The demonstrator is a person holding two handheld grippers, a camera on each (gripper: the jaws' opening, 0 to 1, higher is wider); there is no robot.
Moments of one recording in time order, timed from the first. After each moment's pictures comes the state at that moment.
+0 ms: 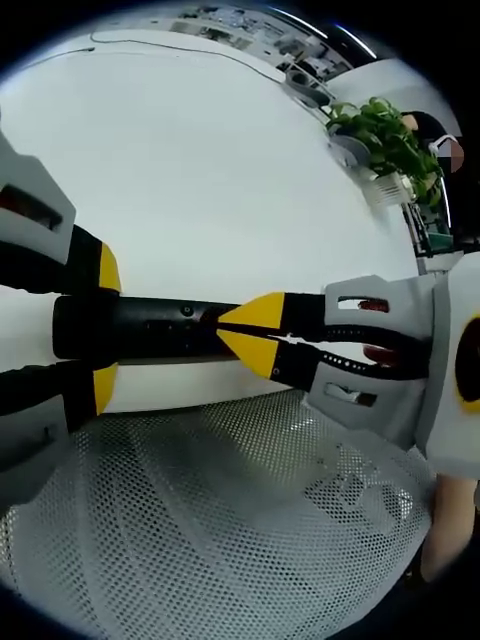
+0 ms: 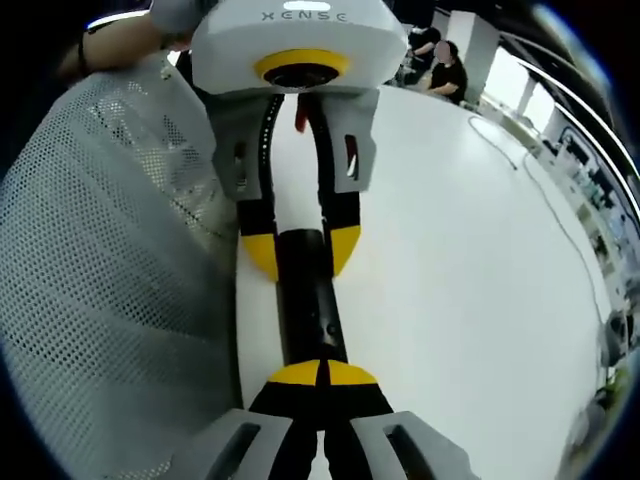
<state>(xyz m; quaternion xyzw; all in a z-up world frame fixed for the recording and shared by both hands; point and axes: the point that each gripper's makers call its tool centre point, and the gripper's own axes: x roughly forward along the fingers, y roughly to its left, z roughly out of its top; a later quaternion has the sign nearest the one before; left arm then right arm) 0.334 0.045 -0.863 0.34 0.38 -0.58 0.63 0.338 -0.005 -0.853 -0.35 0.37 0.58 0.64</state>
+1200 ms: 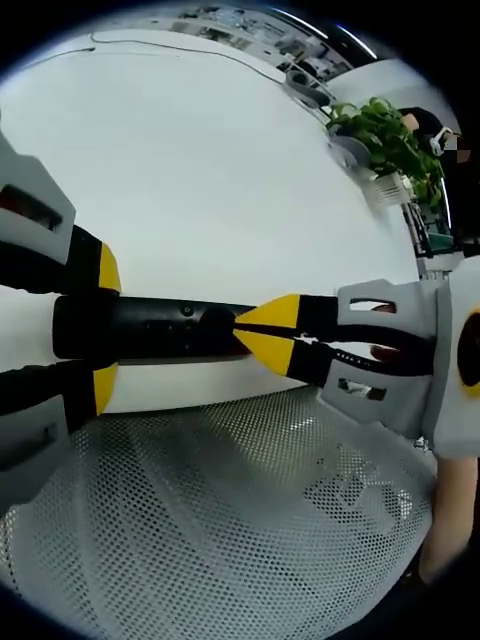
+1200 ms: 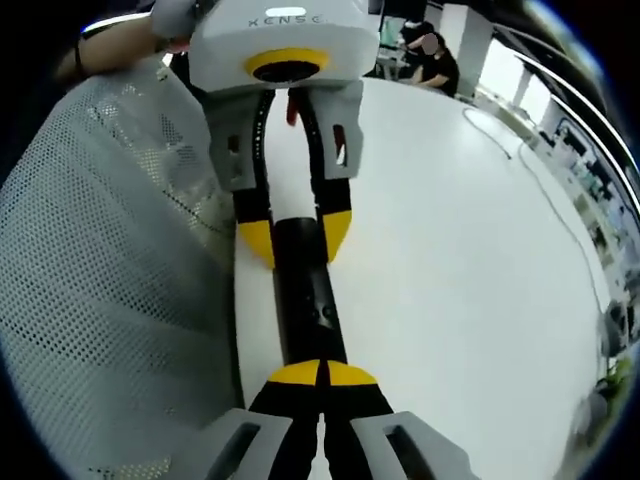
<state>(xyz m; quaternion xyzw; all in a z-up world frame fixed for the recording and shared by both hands) 0.335 0.045 -0.863 0.34 0.38 -0.58 0.63 0.340 -0.017 -0.852 -0.35 0.38 0.57 0.64</state>
